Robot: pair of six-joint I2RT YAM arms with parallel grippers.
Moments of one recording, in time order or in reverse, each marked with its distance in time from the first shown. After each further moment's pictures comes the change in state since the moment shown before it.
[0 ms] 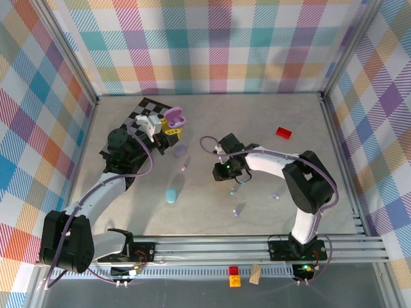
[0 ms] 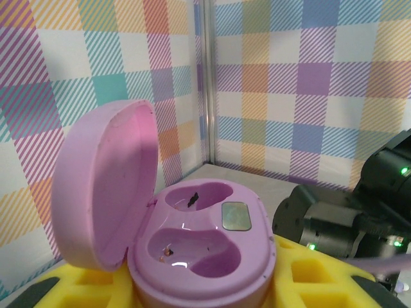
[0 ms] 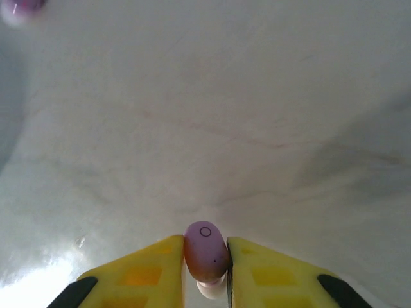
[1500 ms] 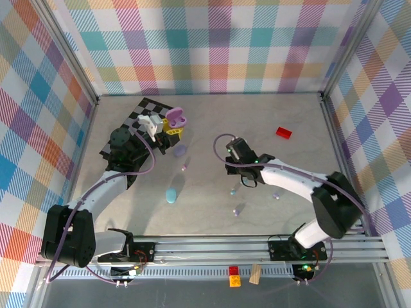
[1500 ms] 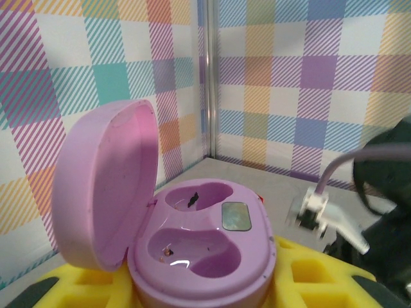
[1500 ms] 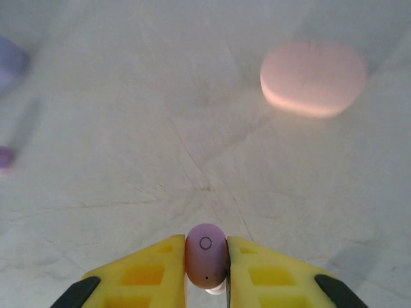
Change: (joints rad) left arm -0.005 0.044 0.000 0.021 0.001 0.006; right arm 0.051 -0.321 -0.188 0.146 0.443 0.169
